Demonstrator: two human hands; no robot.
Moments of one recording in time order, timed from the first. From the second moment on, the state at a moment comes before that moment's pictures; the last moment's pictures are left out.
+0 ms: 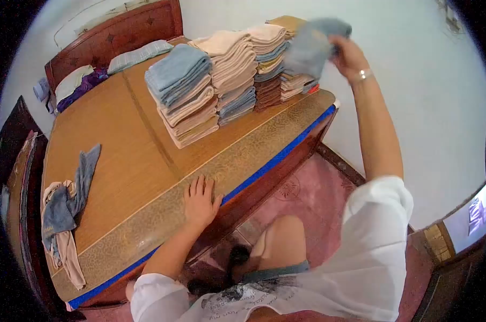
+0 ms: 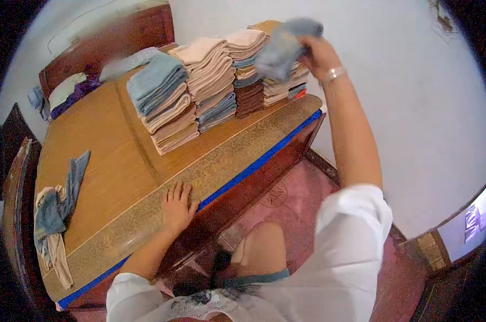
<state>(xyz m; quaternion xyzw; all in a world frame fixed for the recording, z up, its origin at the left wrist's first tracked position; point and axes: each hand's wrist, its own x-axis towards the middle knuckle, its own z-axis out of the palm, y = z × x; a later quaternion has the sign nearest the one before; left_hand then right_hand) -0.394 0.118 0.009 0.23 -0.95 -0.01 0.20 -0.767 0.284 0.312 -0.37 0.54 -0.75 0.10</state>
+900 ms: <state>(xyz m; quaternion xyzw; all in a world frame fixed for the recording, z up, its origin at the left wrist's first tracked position) -0.406 0.117 0.022 0.25 -0.96 -0.04 0.14 -0.893 0.050 0.288 -0.13 0.81 -0.36 -0.45</state>
